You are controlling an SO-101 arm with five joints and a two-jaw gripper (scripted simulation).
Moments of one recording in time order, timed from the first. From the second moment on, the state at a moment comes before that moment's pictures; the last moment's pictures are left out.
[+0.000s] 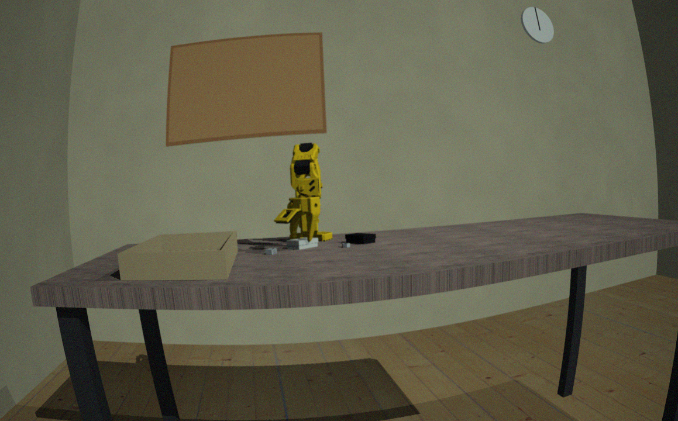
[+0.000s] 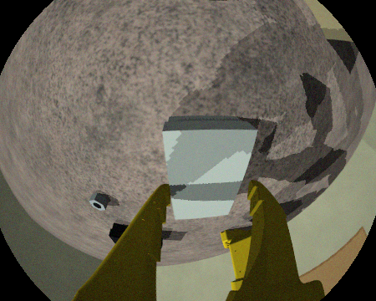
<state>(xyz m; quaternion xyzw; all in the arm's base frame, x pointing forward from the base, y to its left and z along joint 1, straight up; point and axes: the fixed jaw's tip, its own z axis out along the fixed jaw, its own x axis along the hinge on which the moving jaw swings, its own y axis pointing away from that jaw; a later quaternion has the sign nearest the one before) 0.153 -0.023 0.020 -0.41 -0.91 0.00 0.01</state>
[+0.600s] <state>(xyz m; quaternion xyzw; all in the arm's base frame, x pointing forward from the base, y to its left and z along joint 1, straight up) 0.152 -0.023 0.042 -0.41 -0.91 0.01 0.02</state>
